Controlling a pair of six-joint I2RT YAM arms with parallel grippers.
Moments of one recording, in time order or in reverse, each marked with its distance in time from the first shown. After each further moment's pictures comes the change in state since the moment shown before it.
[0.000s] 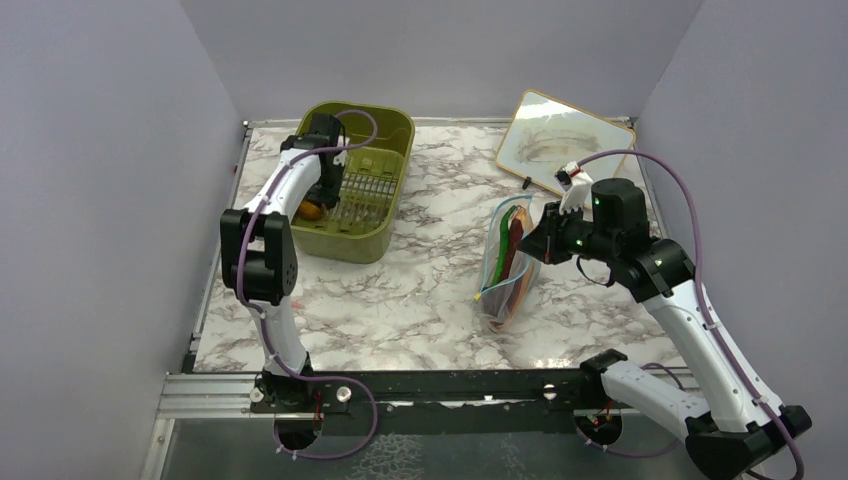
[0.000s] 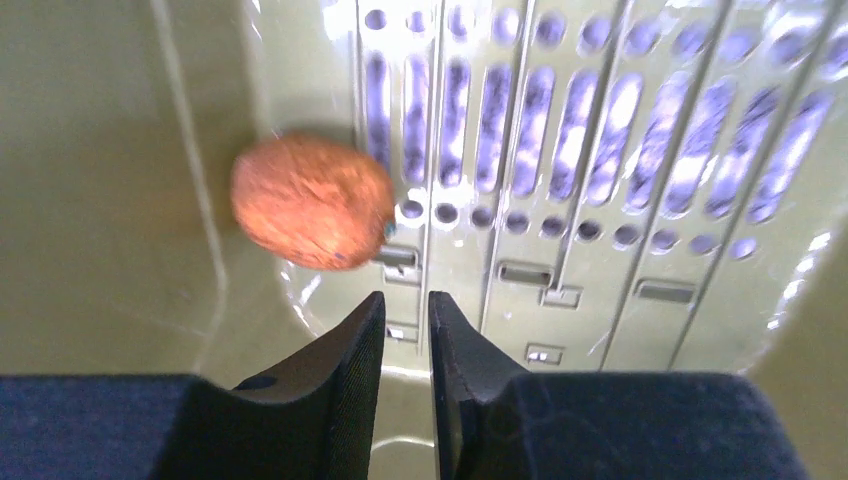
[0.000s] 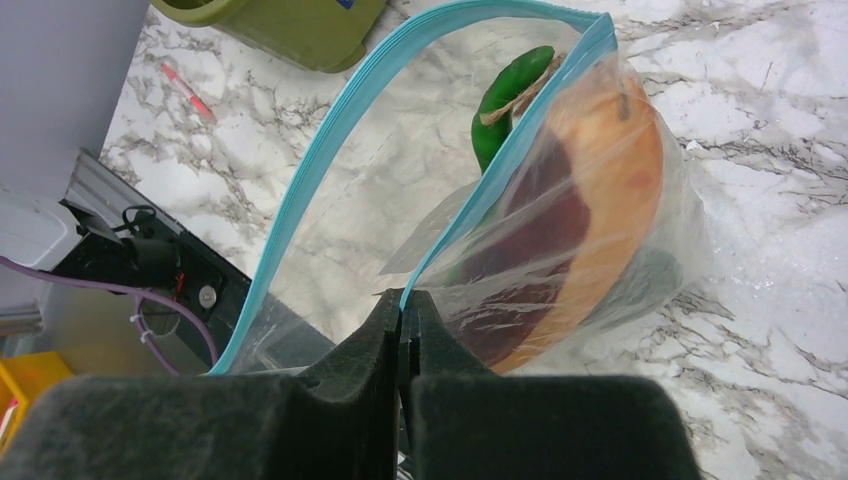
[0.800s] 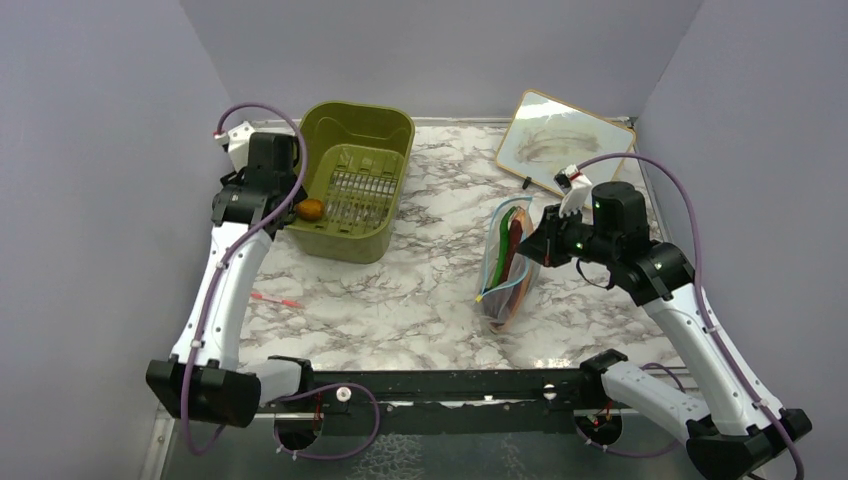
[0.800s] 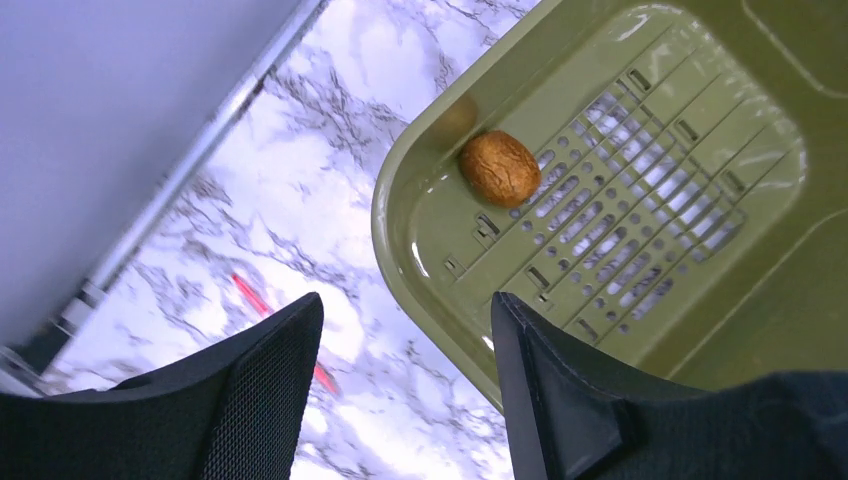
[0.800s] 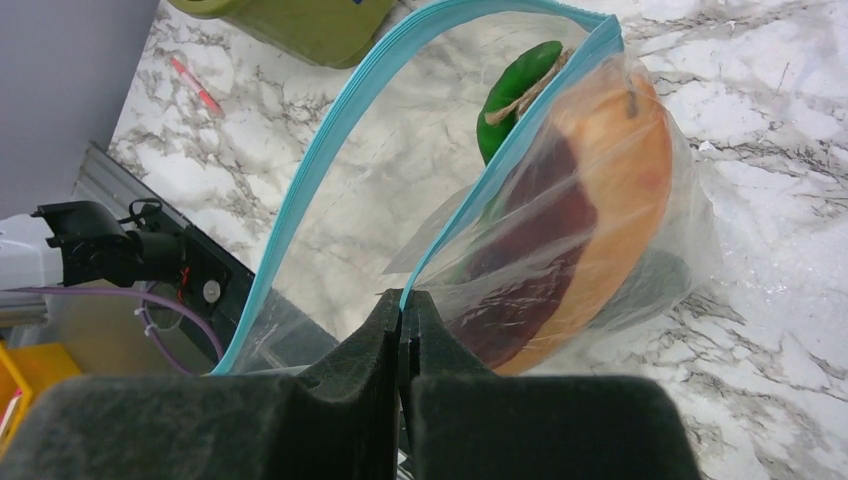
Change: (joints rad) left arm -0.005 -0.662 -0.187 -0.008 -0.380 -0.555; right arm 0.000 -0.018 -0.026 0.015 -0.018 0.000
